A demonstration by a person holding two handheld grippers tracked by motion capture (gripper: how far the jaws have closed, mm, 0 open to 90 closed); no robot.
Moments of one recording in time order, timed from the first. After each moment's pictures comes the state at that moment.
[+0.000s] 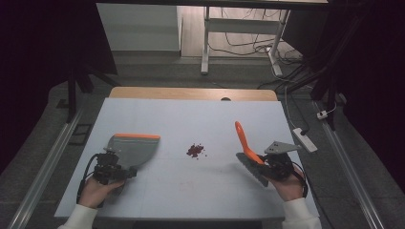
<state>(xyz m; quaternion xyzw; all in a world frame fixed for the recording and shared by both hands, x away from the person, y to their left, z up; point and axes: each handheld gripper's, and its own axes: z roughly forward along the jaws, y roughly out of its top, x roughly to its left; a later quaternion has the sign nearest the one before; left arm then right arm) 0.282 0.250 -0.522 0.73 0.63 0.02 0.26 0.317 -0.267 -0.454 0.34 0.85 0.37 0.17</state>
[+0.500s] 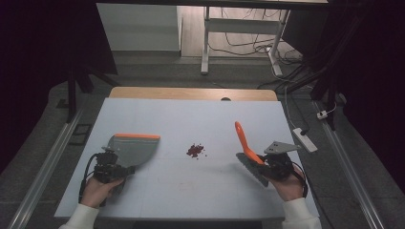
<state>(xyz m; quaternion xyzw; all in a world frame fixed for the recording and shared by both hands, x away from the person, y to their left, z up) 0.285 0.252 -0.524 0.71 0.65 0.02 0.28 0.317 -0.267 -0.454 0.34 0.85 0.37 0.17</state>
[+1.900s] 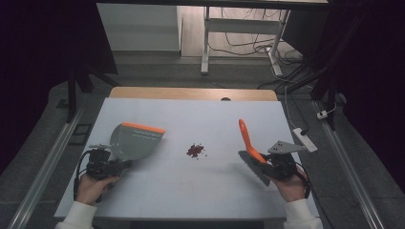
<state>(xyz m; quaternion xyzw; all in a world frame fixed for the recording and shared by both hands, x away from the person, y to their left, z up) 0.285 0.270 -0.514 0.71 0.59 0.03 0.37 0.313 -0.272 -0.449 0.35 0.83 0.39 0.18</state>
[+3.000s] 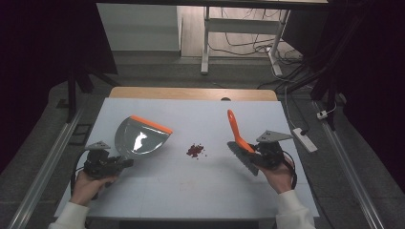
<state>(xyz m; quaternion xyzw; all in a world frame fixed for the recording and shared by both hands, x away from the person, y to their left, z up) 0.277 0.276 -0.504 0.76 0.50 0.05 0.41 0.343 -0.240 -0.443 0.33 0.83 0.41 0.17</state>
